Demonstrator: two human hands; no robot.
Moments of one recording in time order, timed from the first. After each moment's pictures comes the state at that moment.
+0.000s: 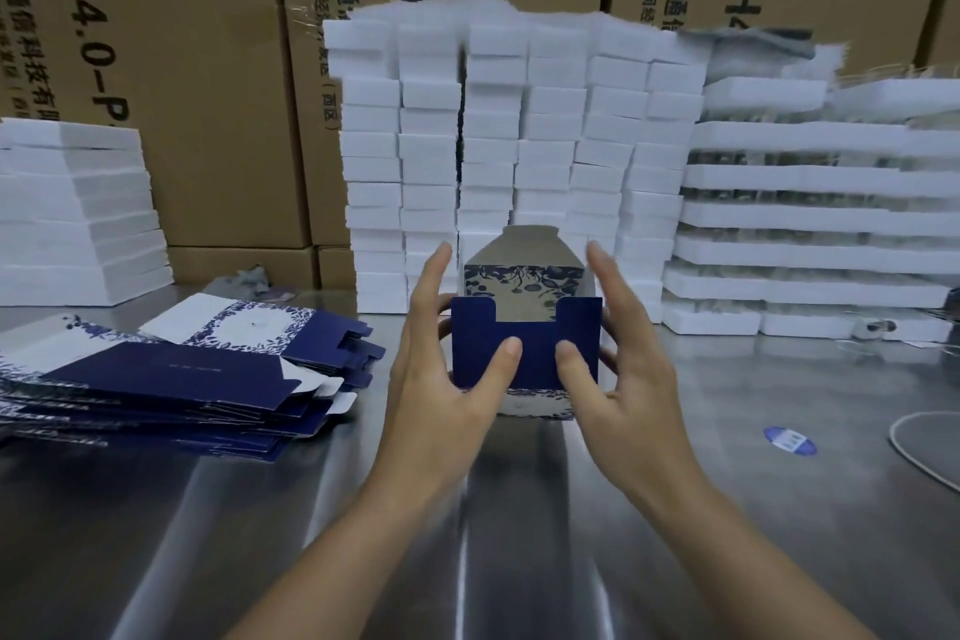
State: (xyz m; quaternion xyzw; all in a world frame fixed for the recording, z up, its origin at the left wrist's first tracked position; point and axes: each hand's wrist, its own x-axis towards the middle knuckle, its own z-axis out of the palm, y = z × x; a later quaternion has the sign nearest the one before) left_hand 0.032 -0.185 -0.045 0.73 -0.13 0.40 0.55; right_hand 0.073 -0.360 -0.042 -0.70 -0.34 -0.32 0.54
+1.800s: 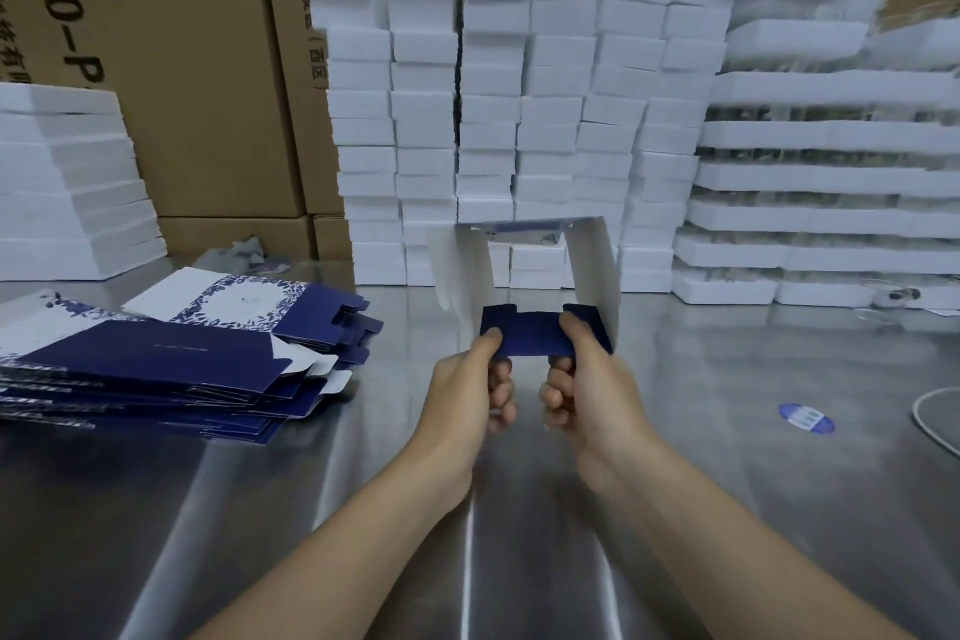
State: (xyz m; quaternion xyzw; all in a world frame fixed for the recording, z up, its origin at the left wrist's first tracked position) left_hand 0.074 -0.205 -0.065 0.62 0.09 0.10 0.77; right_hand 0.102 -0.327 -0.060 -0.59 0.01 0.04 0.80
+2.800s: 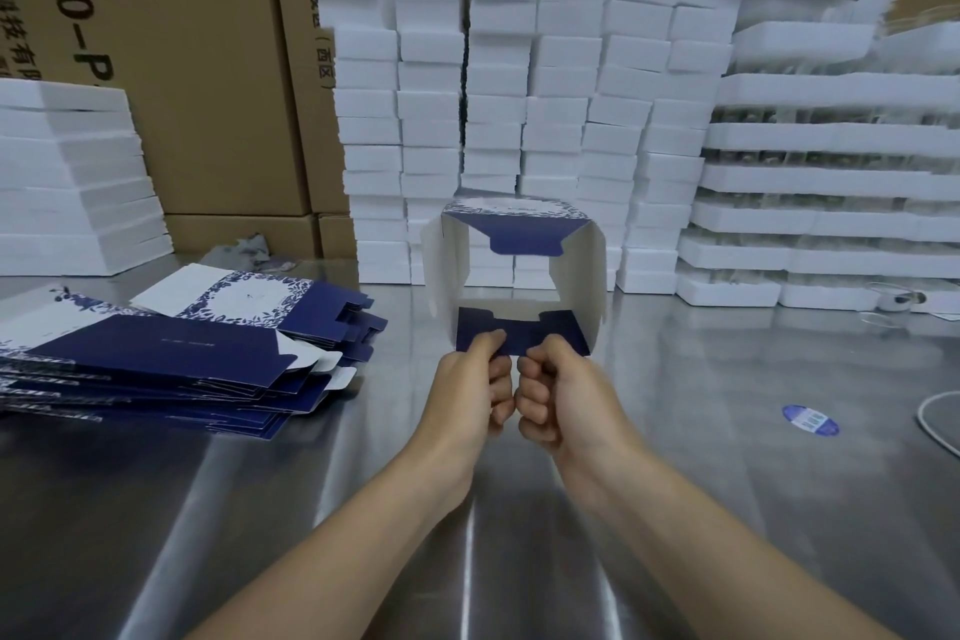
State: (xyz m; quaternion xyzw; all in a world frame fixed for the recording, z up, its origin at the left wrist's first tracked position) left_hand 0.057 -0.206 -0.054 0.67 0.06 0.09 0.73; right_hand 0.085 -0.314 -0.059 -0.58 -0.07 0.11 0.80
